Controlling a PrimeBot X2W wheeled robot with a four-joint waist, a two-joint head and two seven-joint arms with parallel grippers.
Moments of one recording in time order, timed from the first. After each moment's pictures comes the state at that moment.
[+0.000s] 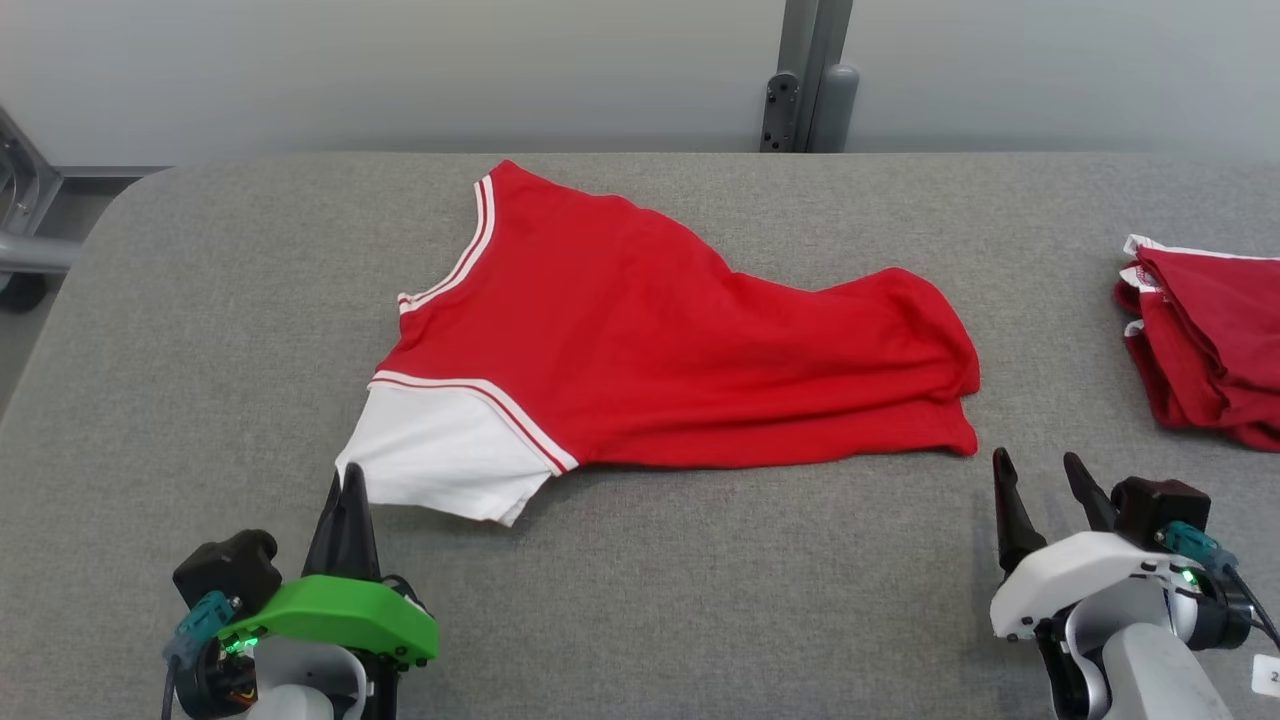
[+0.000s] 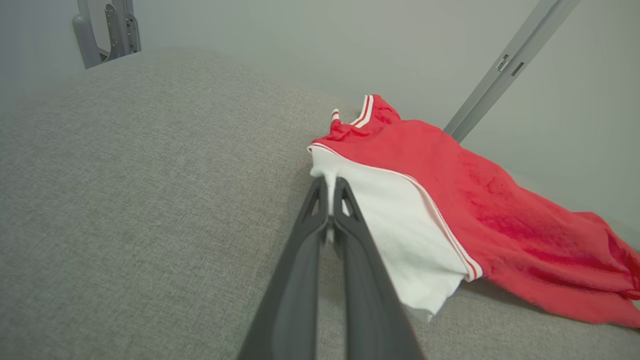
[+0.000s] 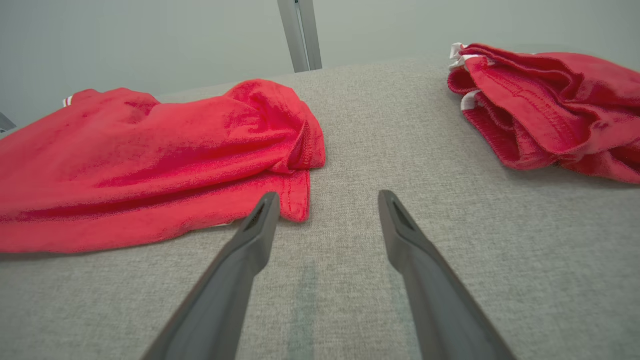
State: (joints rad) left arm -0.12 0.05 -0.11 0.31 -0.51 0.03 -0.15; right arm -0.18 -0.05 -0.12 0.48 0.16 0.13 -0.18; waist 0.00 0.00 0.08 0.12
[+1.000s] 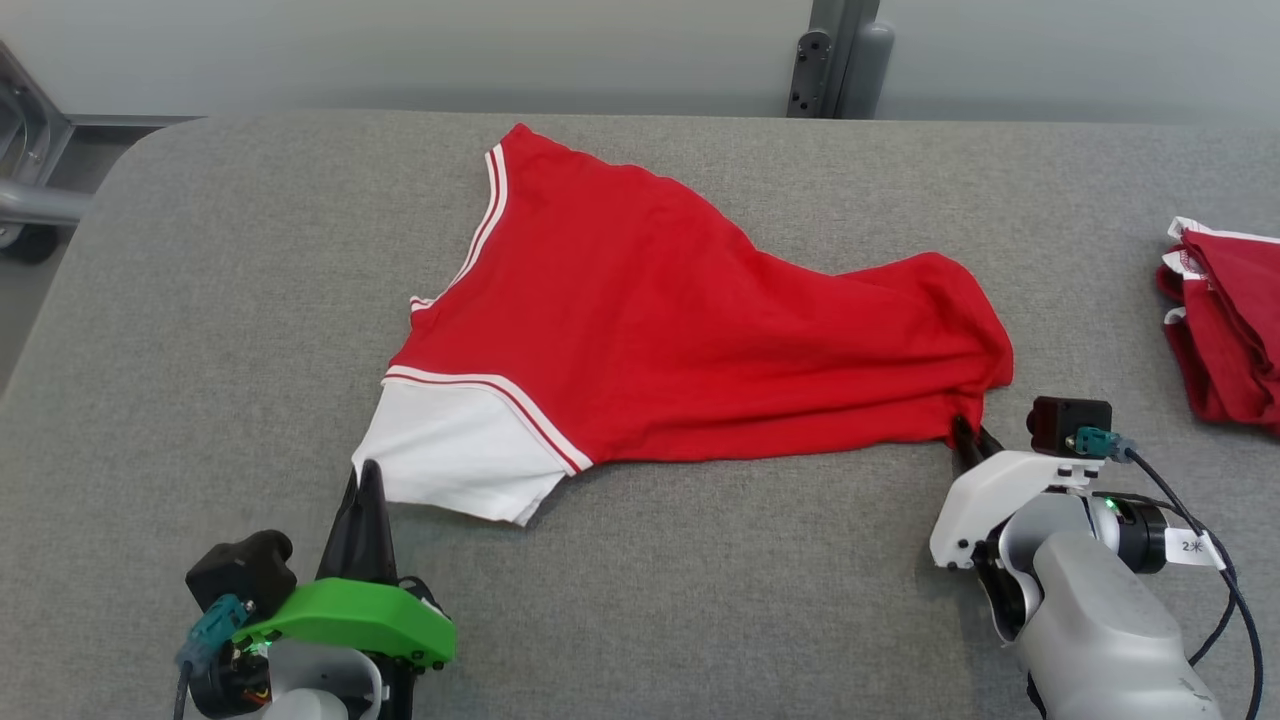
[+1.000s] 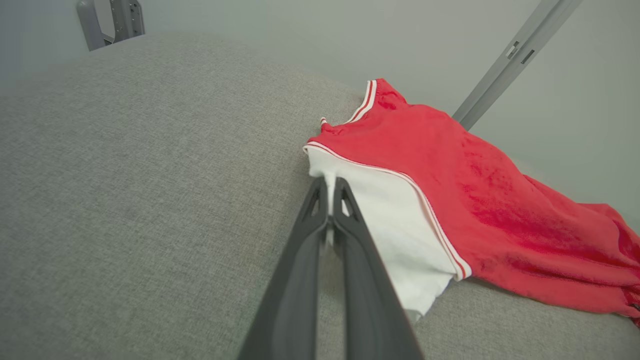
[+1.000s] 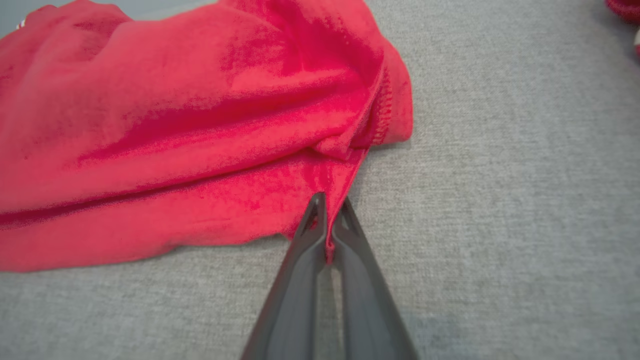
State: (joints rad) left arm -0.08 0.06 -0.16 0.21 -0.52 0.07 -0.13; right arm -0.55 -0.05 -0.07 1.04 0.14 0.13 -0.19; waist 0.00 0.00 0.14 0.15
